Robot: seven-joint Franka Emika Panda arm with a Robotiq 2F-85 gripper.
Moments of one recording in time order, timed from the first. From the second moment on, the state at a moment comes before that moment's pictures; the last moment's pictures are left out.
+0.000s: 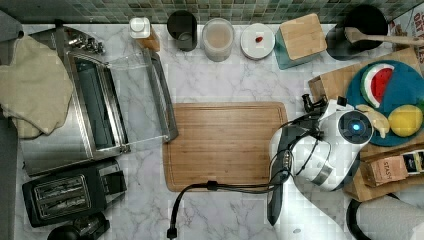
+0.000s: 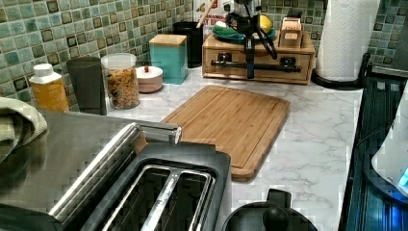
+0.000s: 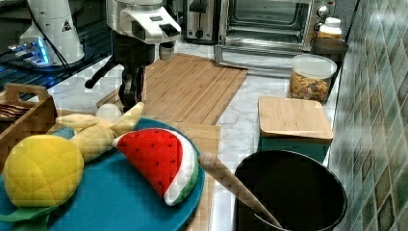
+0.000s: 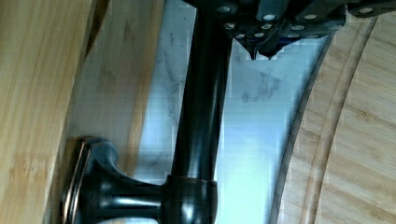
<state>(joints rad) -0.09 0.31 -0.39 -2.18 0.02 0.84 -1.69</state>
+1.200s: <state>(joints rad) -0.07 0.31 -0.41 -2.18 0.02 0.84 -1.69</state>
